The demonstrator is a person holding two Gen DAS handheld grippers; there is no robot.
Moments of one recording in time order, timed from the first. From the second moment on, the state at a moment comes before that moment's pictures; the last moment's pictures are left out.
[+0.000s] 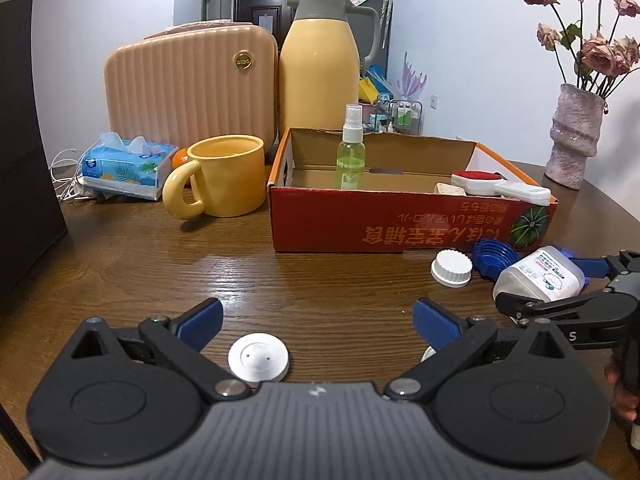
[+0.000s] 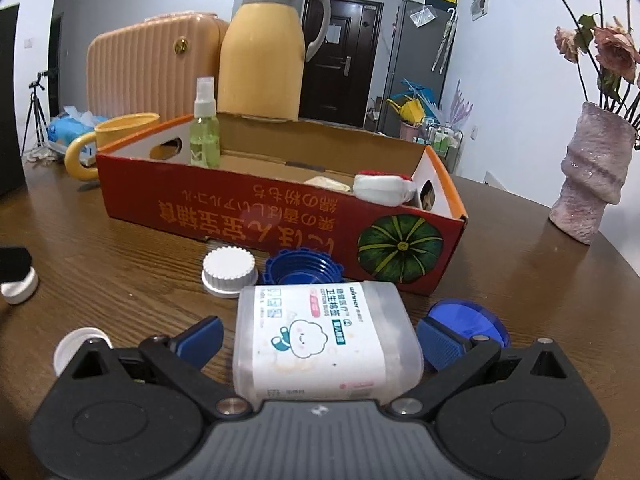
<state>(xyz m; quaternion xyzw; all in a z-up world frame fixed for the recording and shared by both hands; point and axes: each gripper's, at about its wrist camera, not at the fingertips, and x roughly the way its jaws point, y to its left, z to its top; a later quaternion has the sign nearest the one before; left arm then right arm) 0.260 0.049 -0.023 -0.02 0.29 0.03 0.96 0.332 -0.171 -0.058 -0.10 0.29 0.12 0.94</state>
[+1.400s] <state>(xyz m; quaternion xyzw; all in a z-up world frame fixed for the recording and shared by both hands) 0.261 0.015 -0.036 -0.02 0.31 -0.01 0.95 0.255 -0.211 -0.035 -0.04 0.20 0.06 0.98</state>
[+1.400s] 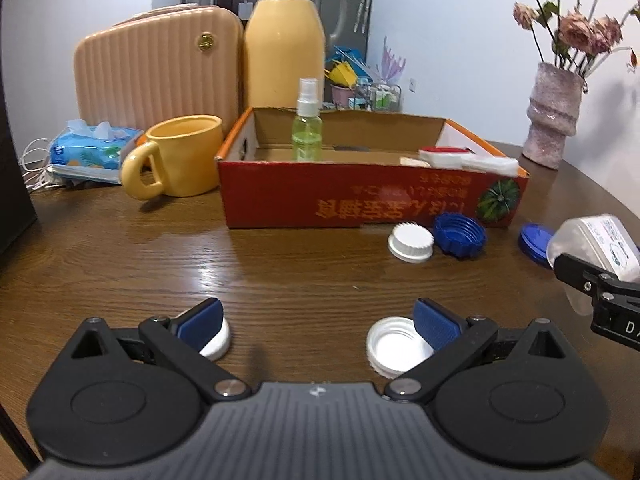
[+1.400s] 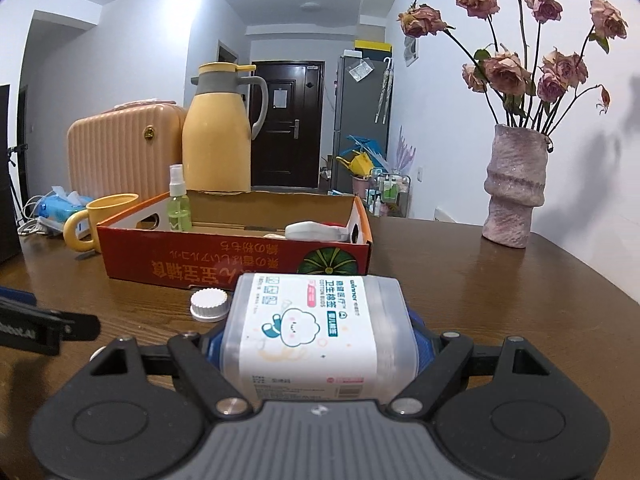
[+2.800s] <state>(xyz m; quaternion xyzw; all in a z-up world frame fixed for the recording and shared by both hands) 0.256 -0.040 -0.056 0.05 0.34 -0.06 0.94 0.242 -0.211 -0.037 -0.04 0.19 0.08 0.98</state>
